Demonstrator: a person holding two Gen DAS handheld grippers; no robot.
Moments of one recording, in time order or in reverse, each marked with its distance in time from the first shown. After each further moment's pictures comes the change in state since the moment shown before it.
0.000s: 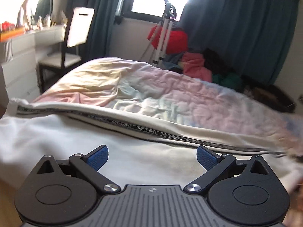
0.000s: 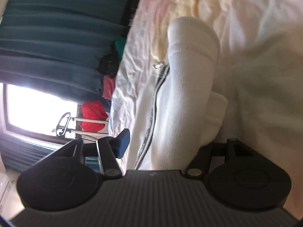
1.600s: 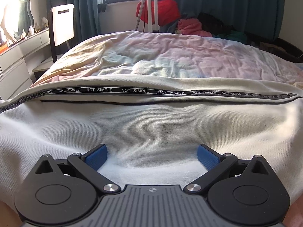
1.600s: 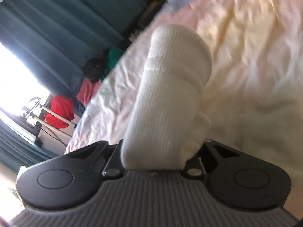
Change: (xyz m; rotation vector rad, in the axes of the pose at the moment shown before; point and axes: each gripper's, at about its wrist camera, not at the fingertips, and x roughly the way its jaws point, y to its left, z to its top) left arm 0.075 -0.021 -0.050 0.186 0.142 0.055; right arm 0.019 0.076 -0.035 -0.386 -0.212 -0.205
